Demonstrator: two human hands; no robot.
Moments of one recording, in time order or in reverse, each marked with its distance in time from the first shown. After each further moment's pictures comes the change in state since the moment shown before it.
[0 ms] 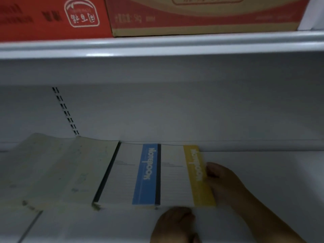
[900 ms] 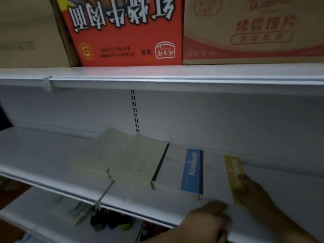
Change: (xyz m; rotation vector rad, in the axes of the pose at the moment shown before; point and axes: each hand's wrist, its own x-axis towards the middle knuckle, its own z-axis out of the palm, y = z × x) left_hand 0.025 0.007 -0.082 -0.055 -0.475 0.139; right_hand -0.016 0.005 0.024 -0.323 0.018 -0.037
